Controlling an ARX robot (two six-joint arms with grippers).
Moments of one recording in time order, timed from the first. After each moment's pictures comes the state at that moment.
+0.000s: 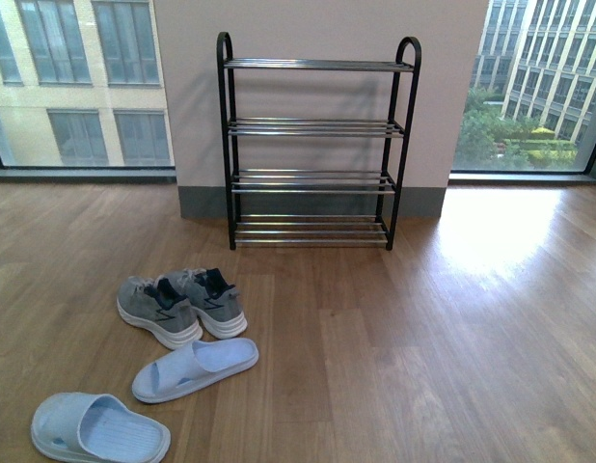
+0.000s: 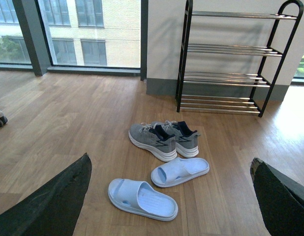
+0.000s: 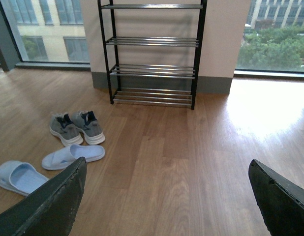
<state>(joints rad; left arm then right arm) 0.00 0.02 0.02 0.00 0.00 0.00 0.00 0.00 0.02 0.00 0.00 -0.01</state>
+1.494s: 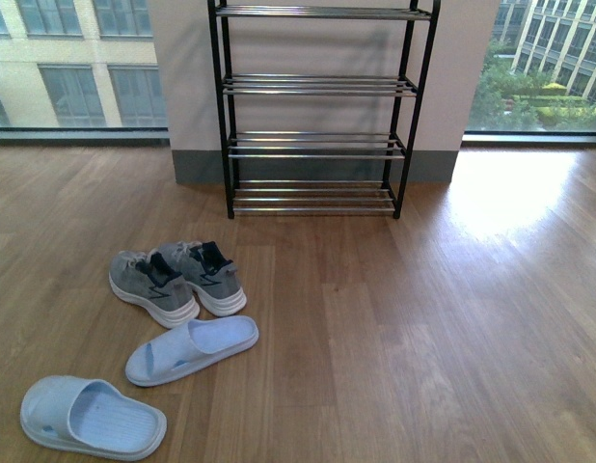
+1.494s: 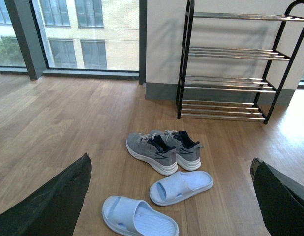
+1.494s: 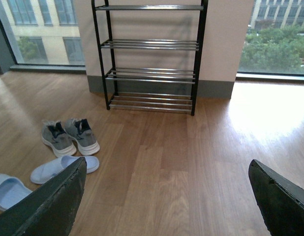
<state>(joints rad) 0.00 0.02 0.02 0.00 0.00 0.00 0.00 0.00 0.02 0.00 0.00 -0.01</state>
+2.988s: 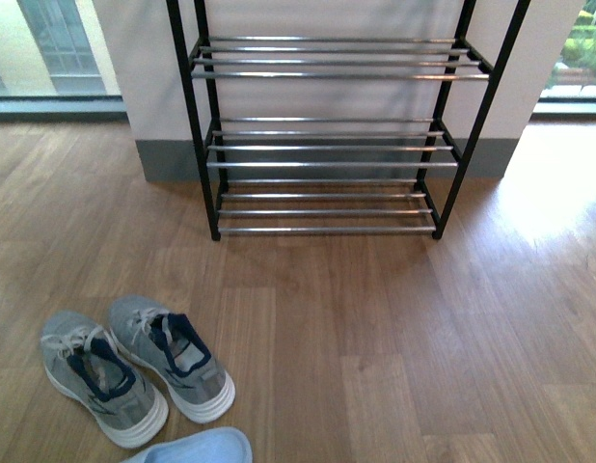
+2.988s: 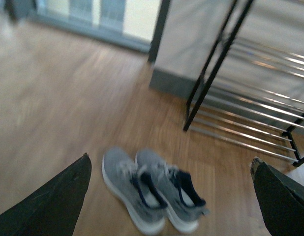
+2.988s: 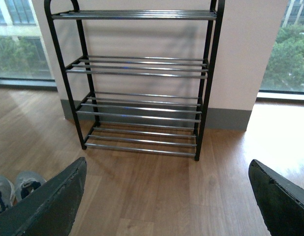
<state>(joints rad) -0.05 0.12 0.09 -0.22 -0.17 -0.30 0.00 0.00 0.02 0.00 0.00 -0.01</state>
